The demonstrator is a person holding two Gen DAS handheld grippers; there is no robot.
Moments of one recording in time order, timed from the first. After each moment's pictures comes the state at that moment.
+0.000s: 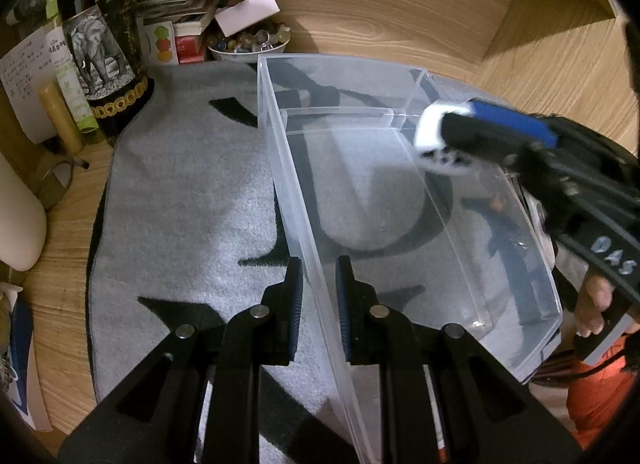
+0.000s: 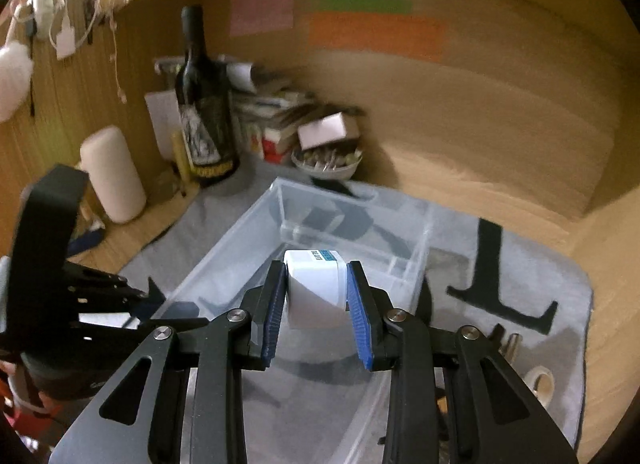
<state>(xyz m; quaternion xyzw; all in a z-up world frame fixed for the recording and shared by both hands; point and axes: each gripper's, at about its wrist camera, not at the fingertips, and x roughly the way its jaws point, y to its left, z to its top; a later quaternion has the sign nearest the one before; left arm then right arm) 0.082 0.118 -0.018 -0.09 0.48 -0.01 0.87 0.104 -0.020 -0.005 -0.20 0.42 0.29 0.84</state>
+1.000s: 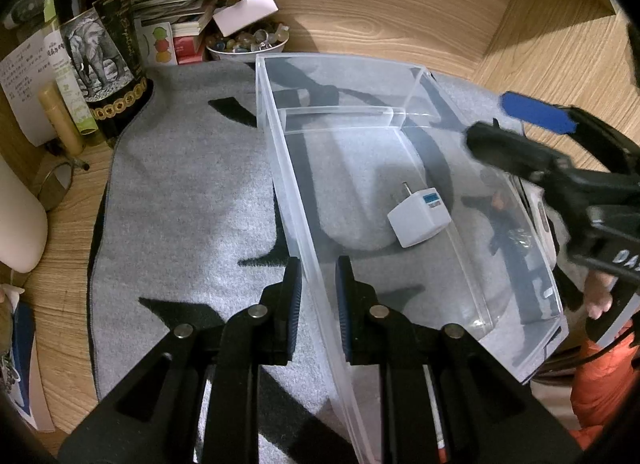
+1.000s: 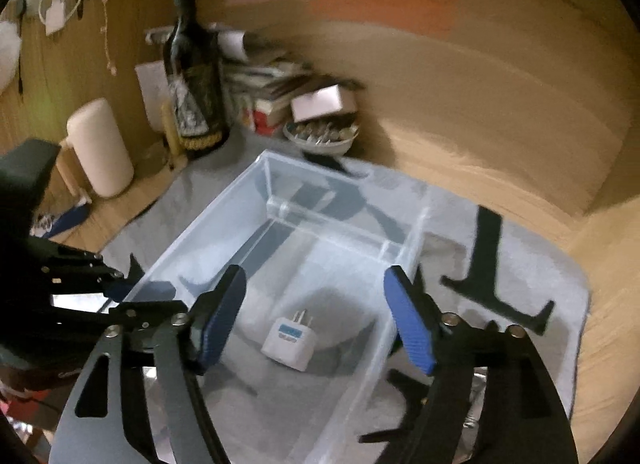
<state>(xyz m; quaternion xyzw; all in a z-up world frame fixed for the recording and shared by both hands) 0.082 0.118 -0.018 -0.09 0.48 -0.01 0.87 0.111 -0.030 0.000 -0.23 0.43 0.26 0.83</state>
